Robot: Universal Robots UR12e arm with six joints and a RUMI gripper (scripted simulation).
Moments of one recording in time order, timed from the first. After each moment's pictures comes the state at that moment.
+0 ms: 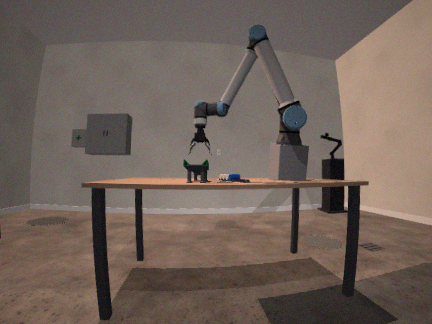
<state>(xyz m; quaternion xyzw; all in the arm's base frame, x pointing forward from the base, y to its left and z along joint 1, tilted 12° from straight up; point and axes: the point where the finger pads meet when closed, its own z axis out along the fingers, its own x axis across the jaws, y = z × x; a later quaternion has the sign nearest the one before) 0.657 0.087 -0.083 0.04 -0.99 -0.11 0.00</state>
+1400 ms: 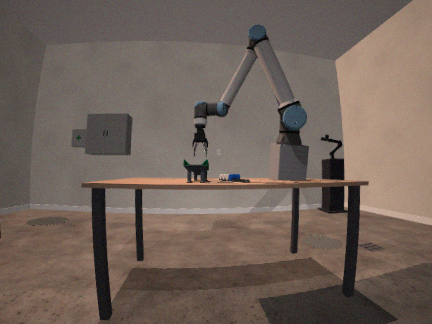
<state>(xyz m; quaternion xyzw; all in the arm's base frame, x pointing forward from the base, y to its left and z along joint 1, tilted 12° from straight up) 0.656 0.087 -0.083 0.01 -0.99 -0.11 0.01</state>
